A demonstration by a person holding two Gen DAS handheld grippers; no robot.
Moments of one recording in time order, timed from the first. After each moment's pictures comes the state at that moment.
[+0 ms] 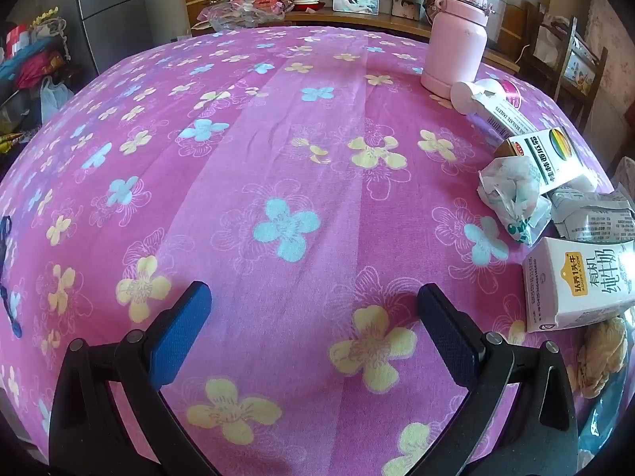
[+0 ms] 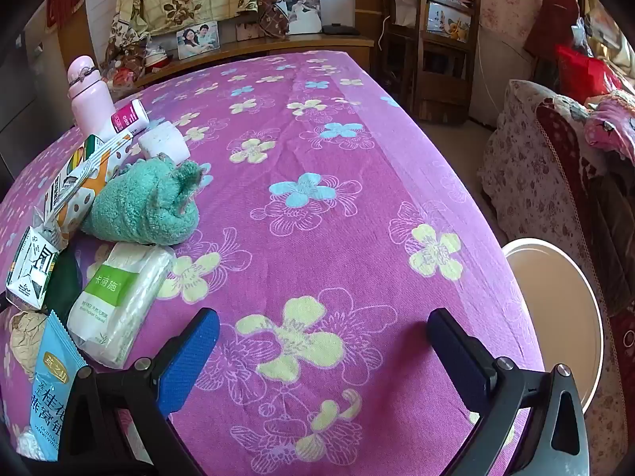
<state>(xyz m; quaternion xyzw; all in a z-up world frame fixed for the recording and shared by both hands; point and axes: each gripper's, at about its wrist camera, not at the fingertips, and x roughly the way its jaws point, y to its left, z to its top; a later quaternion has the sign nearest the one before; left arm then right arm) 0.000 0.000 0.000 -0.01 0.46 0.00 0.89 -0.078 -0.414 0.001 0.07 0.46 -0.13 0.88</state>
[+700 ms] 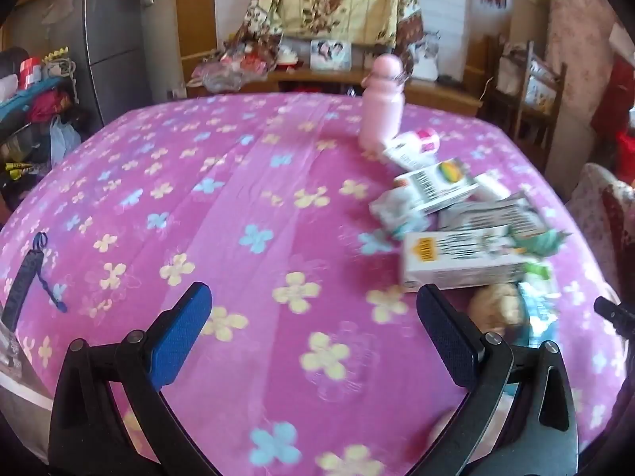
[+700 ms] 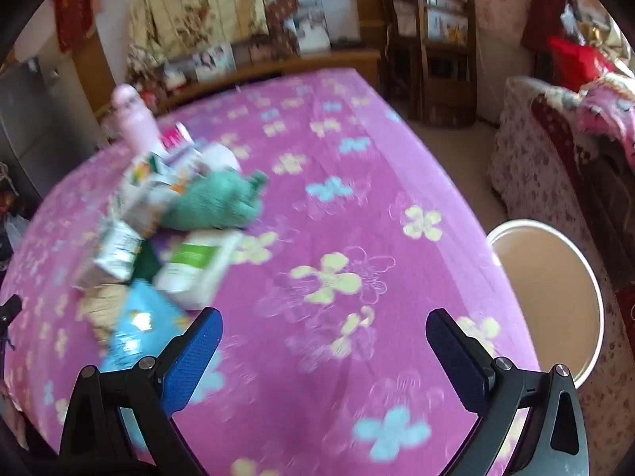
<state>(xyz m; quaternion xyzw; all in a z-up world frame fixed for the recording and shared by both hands) -0.104 -0.041 0.087 -0.01 0.36 -0.03 0.93 -0.151 -0.385 0.054 0.11 0.42 -0.10 0.90</state>
